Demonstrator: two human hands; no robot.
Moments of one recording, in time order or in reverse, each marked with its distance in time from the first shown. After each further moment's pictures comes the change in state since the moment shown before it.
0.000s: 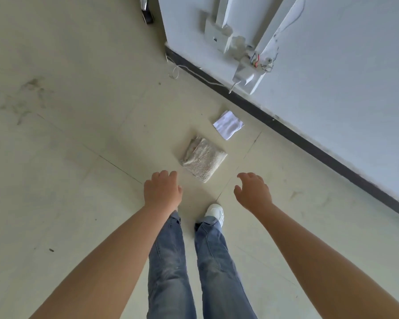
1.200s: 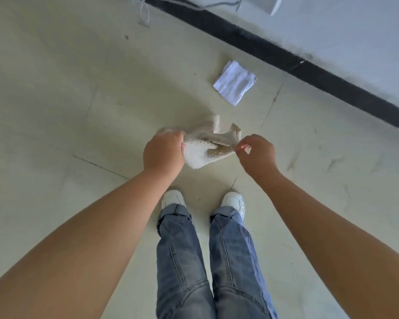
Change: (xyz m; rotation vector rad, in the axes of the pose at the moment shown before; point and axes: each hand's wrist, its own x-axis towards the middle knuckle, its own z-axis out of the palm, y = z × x) left_hand 0.178 0.009 0.083 -0.092 0.148 0.157; right_hand 0.165 0.006 0.099 0.511 0.246 0.058
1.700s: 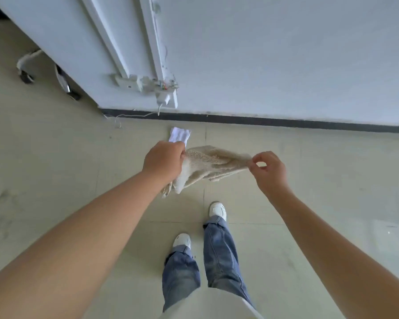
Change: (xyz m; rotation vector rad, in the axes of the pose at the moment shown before) left_hand -0.219 0.126 -0.234 0.142 0.081 0.504; right_hand -0.303 -0.029 -0.222 0.455 0.529 0.120
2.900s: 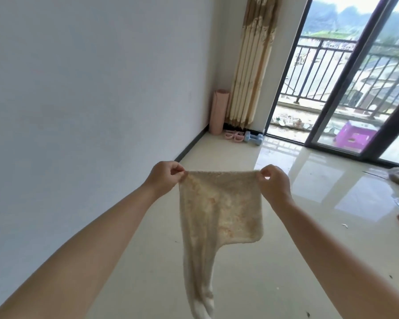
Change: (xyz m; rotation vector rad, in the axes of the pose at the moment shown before) left_hand -0.205 1.022 0.102 -0.320 -0.284 1.152; right_hand -0.309 0.473 -0.827 0.200 1.231 0.506
